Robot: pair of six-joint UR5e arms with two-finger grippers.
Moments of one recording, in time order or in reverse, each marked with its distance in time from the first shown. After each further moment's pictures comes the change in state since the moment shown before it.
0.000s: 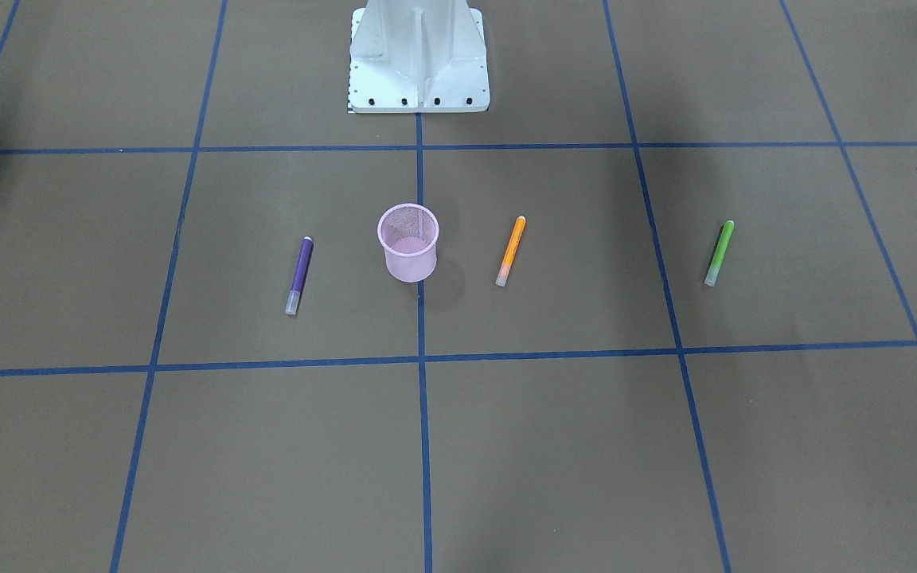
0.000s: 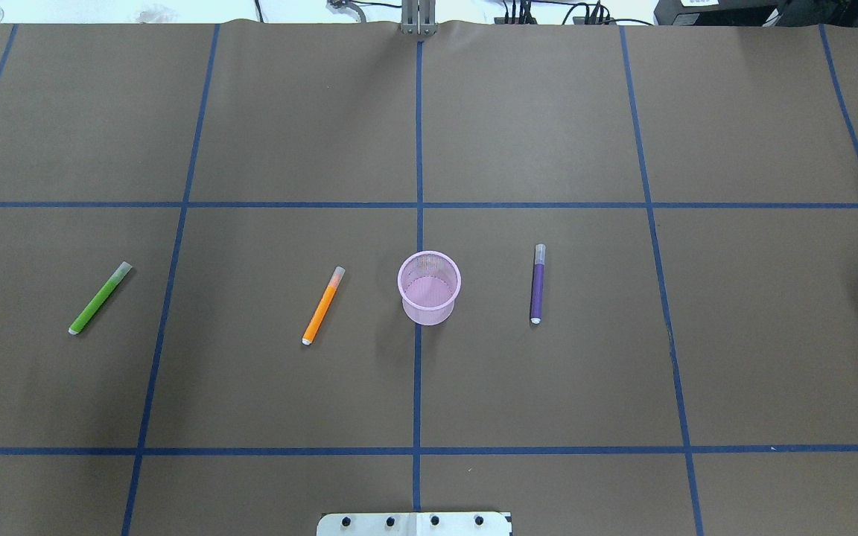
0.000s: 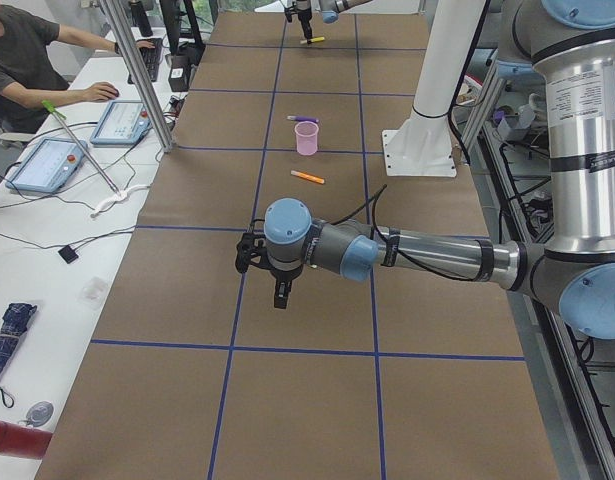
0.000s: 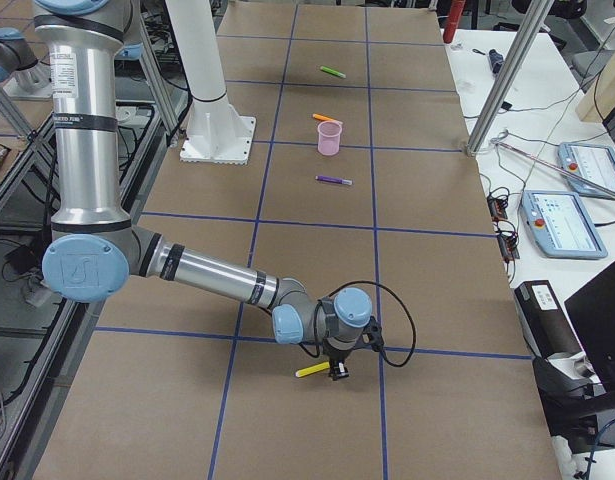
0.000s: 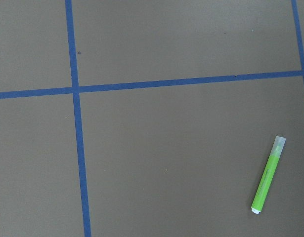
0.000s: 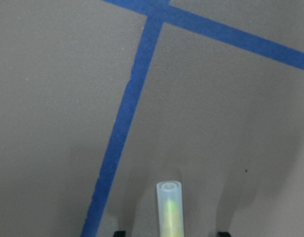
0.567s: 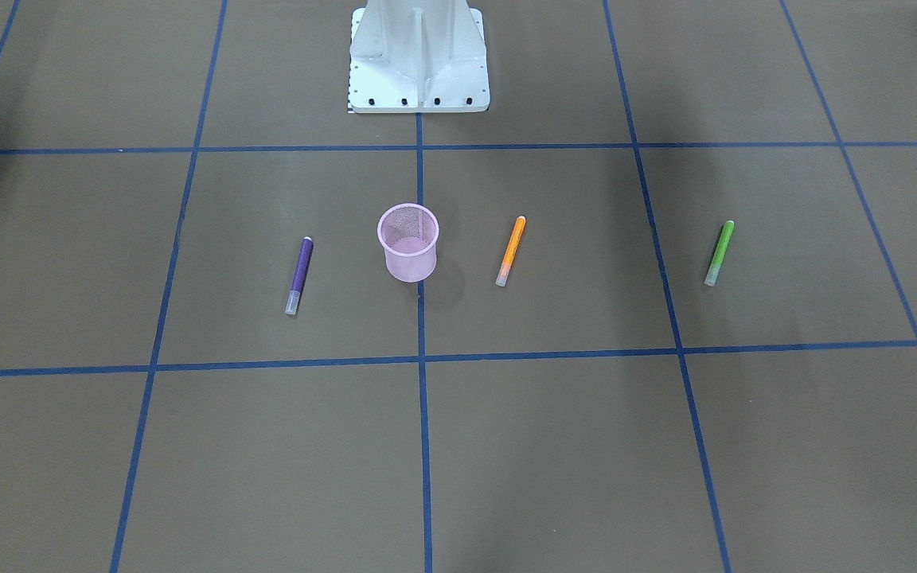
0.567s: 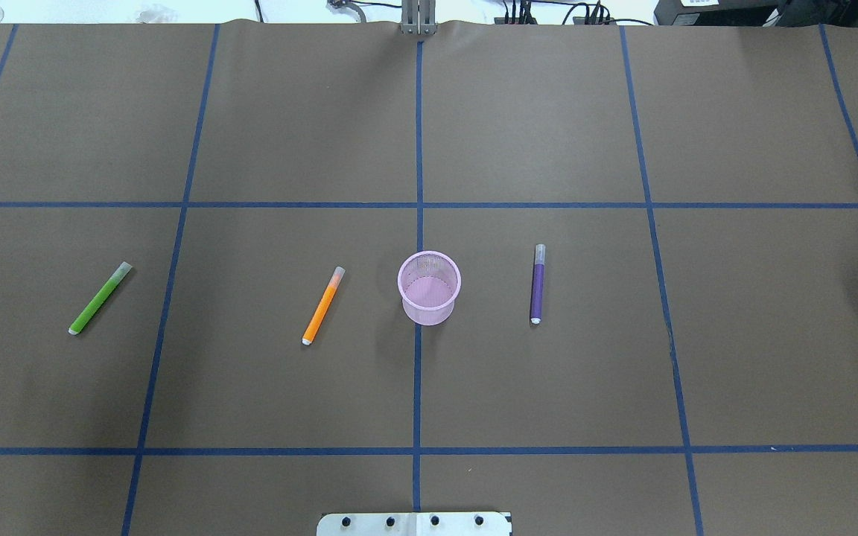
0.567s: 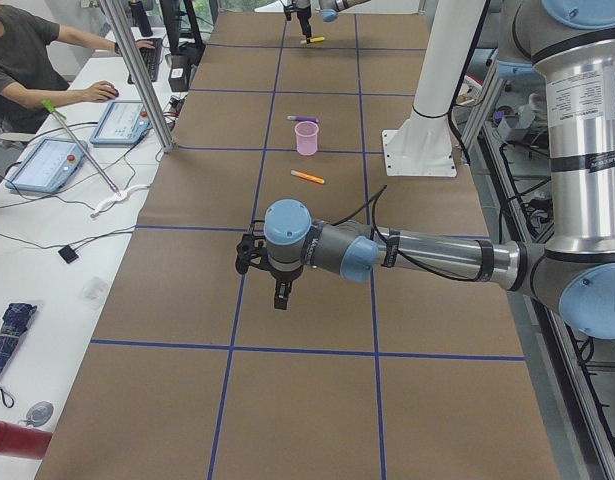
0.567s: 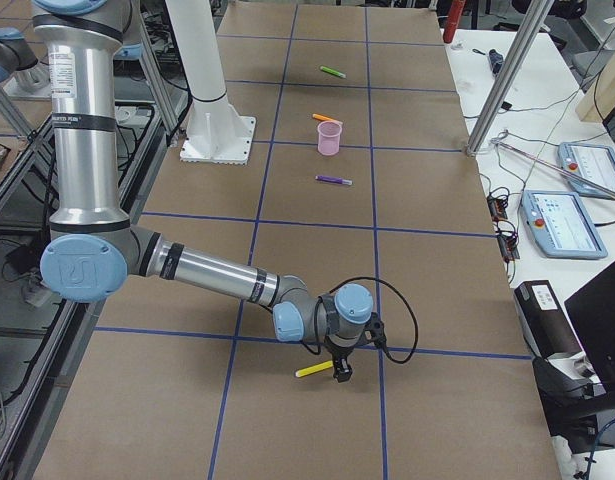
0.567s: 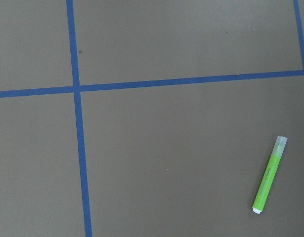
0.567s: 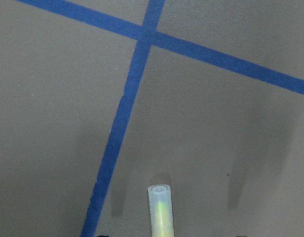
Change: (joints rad) left arm 0.000 0.000 0.003 0.000 0.001 0.000; right arm 0.006 -0.001 0.020 0.000 -0.007 0.000
